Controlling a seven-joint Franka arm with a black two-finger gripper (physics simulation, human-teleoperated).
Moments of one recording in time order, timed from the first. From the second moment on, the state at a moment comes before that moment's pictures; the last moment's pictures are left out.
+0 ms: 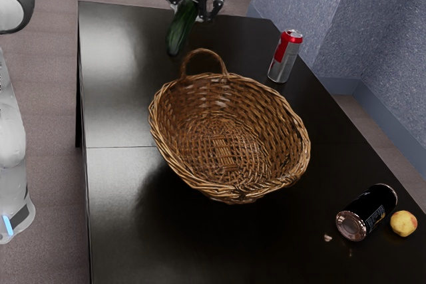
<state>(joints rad) 0.14 -0.13 -0.10 -1.44 0.18 1.16 -1.01</state>
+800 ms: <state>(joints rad) 0.65 0.14 -0.14 -1.46 0.21 1.39 -0.28</state>
